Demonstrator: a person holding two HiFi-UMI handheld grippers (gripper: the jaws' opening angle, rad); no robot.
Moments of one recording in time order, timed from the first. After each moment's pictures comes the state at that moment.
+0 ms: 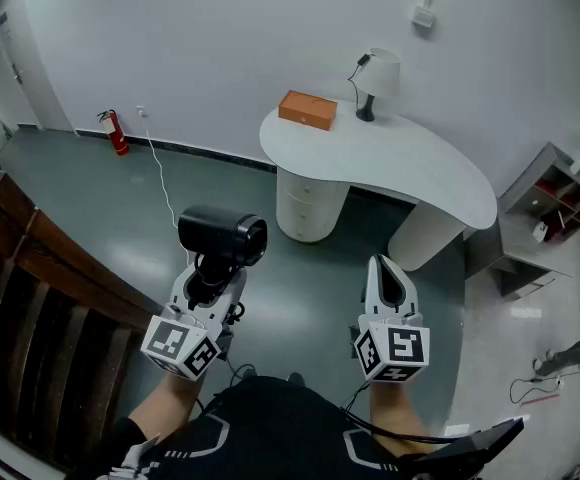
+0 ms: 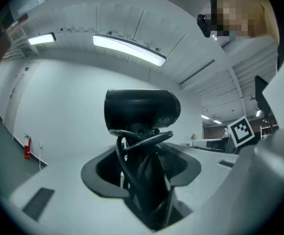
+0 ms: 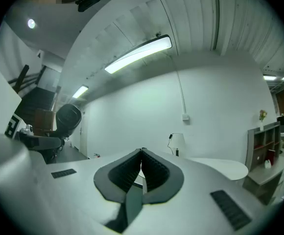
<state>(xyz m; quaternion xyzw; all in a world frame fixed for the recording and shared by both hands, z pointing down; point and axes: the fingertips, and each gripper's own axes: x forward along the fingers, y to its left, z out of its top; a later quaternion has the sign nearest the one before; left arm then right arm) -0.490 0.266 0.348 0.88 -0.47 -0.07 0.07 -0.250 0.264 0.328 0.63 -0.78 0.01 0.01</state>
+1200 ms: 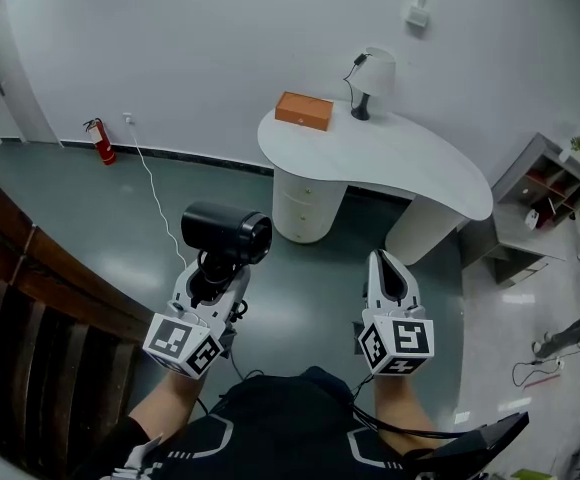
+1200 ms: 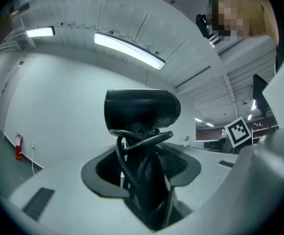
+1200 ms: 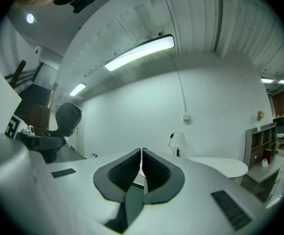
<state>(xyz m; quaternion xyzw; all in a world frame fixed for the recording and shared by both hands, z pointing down) -0.541 0.245 0.350 0.90 -0.43 -0.08 0.06 -0.306 0.253 0.333 0.65 -0.76 0.01 0.01</state>
